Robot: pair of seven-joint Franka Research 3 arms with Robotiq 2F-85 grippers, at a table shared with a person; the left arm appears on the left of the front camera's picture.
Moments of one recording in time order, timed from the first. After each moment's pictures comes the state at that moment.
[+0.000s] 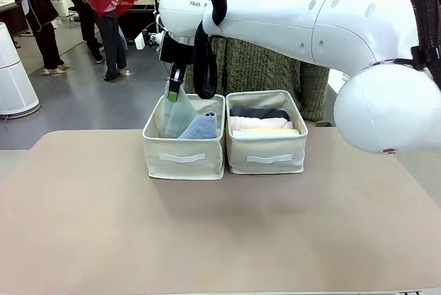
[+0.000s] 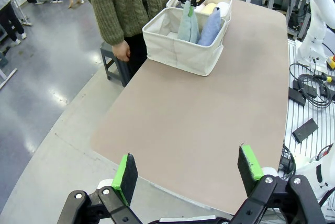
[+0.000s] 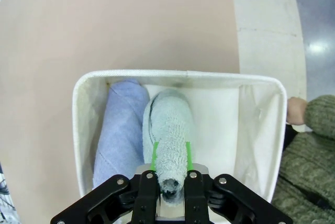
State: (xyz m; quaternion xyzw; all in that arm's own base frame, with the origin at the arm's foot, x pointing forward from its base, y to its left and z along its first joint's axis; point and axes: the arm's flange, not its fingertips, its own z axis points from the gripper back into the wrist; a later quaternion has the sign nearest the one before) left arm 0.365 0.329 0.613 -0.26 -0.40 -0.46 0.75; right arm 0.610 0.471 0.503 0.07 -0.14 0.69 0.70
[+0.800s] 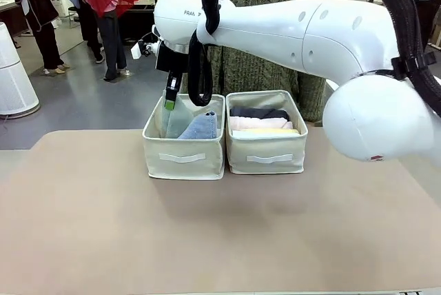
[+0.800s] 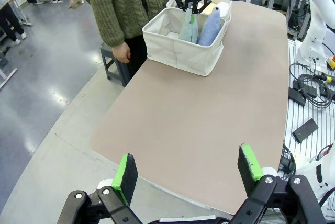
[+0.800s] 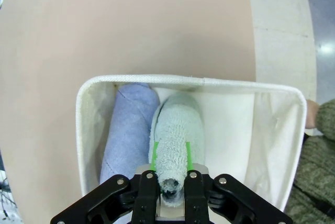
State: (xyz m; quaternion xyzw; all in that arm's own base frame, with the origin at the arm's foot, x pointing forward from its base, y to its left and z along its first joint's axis) left arm 0.365 0.329 0.613 -0.26 -0.40 -0.46 0.75; right arm 0.609 0.483 0.482 0.08 -0.12 0.70 0.70
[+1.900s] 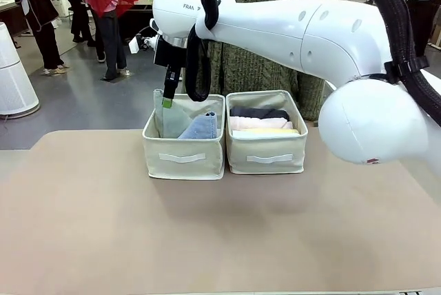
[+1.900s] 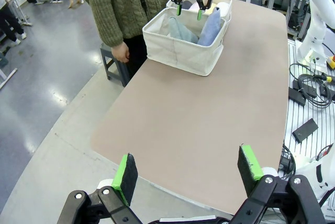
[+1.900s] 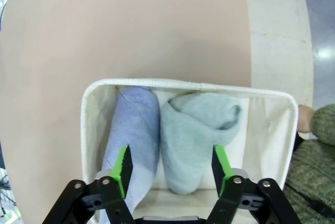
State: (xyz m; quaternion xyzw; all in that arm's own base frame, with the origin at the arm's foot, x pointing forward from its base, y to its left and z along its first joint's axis) left arm 0.365 0.329 0.613 -0.26 -0.40 -0.46 0.75; right arm 0.608 0.485 0.498 0.08 -0.13 0.71 0.69
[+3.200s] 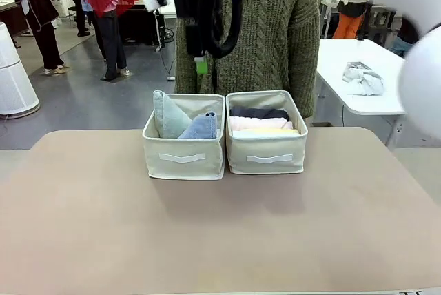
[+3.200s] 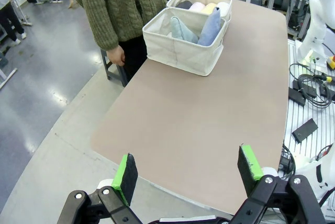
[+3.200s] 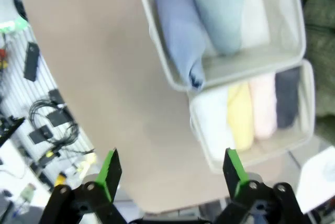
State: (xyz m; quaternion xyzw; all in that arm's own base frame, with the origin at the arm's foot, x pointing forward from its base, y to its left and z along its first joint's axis) left arm 0.365 0.329 0.612 -0.26 -0.40 -0.46 0.75; right arm 0.491 0.410 0.649 -0.04 0.01 0.57 0.82
